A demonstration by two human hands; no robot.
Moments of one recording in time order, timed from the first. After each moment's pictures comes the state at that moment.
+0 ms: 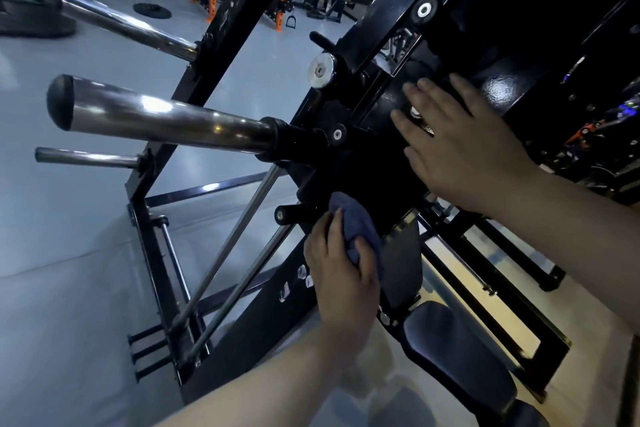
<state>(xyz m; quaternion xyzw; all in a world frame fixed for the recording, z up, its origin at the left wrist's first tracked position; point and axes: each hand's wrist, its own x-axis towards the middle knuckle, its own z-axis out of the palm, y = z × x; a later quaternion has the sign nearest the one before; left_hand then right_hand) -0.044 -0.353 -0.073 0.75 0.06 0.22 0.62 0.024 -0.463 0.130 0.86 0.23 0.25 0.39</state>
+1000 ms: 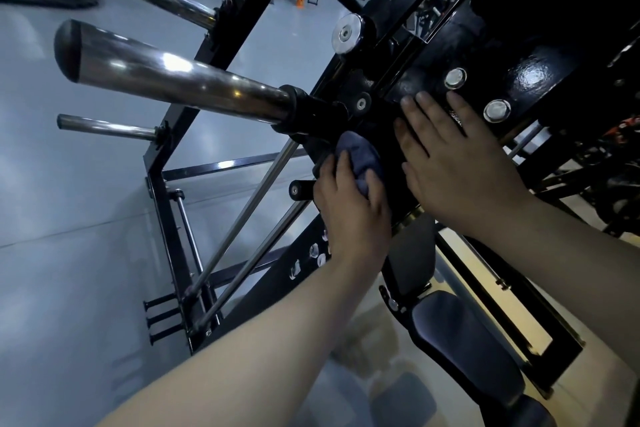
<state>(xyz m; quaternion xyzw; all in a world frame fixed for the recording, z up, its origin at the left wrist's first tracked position) 0.008 -0.347 -0.045 0.72 0.10 0.22 0.65 0.012 -0.448 0.073 0.85 0.25 0.25 0.38</state>
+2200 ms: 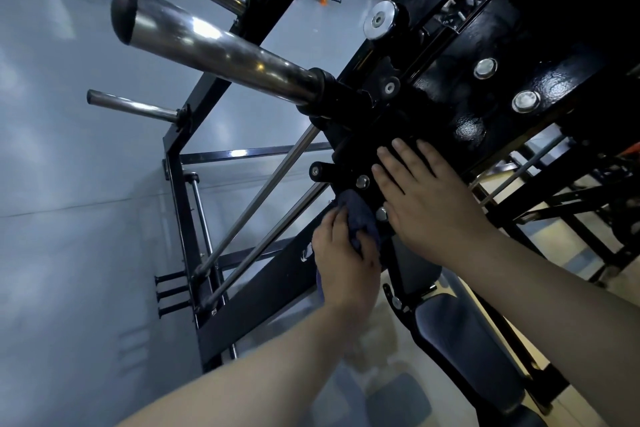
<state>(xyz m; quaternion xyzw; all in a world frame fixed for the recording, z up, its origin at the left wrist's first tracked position) -0.052 -0.341 -0.125 0.74 0.12 0.18 0.64 -0.008 -0.431 0.012 0.86 0.29 0.14 0.39</state>
